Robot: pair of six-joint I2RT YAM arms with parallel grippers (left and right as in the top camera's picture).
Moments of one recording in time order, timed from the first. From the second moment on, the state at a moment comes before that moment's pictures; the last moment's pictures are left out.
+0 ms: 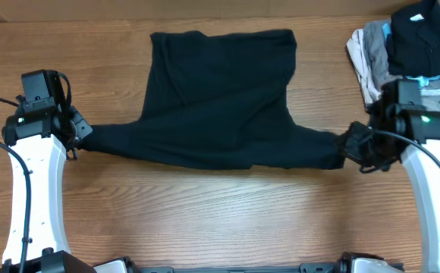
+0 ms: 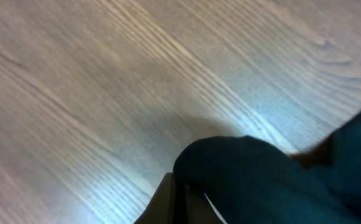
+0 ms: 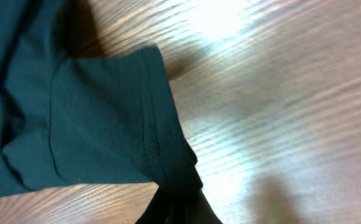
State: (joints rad) left arm 0.26 1.45 1.25 -0.98 -0.26 -0.44; right arm -0.11 1.35 1.22 -1.26 -0.18 0.35
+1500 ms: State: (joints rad) left arm 0.26 1.69 1.26 -0.53 -0.22 -0.43; right arm -0.19 1.60 1.26 -0.85 -0.25 0.28
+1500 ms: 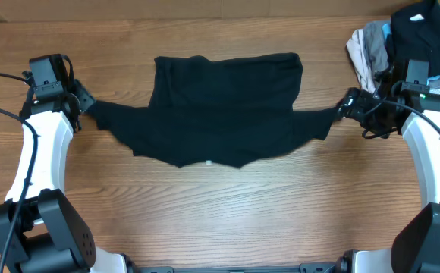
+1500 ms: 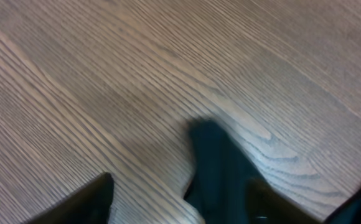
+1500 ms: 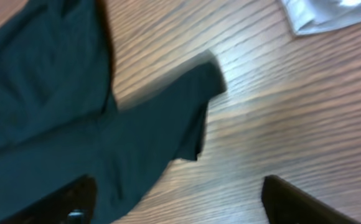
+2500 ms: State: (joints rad) left arm -0.22 1.57 1.07 -0.79 0.10 -0.34; right arm 0.44 1.58 1.10 -0.83 -0.26 0.31
